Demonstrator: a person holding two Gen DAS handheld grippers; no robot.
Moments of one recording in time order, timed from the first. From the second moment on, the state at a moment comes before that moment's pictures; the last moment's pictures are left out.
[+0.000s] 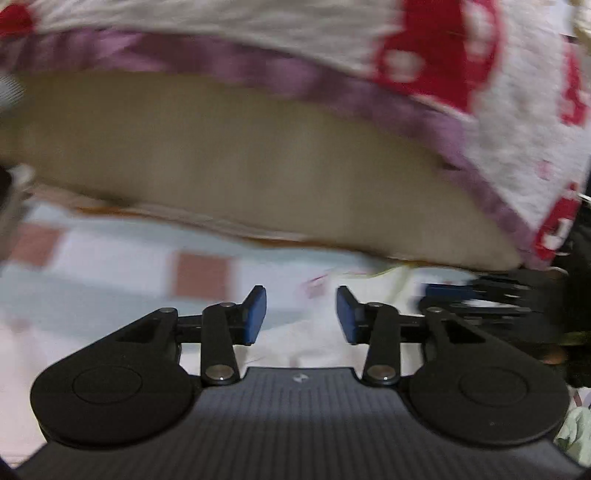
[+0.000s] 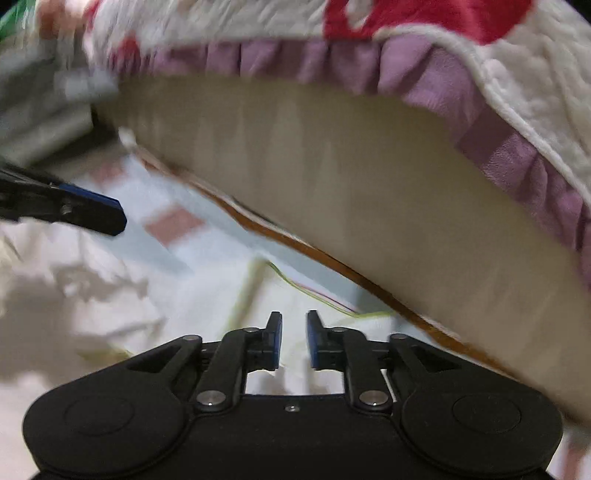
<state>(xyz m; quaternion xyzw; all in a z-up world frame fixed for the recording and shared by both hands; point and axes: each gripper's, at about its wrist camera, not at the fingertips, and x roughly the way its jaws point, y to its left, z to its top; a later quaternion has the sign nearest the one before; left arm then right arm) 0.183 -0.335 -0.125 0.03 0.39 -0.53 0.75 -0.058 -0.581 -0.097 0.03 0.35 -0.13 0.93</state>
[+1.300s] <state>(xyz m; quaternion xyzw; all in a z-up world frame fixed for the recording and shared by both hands) 0.067 -0.357 -0.181 0.28 0.38 -0.58 0.67 -0.211 -0.652 -0.097 0.14 0.38 -0.25 0.88</state>
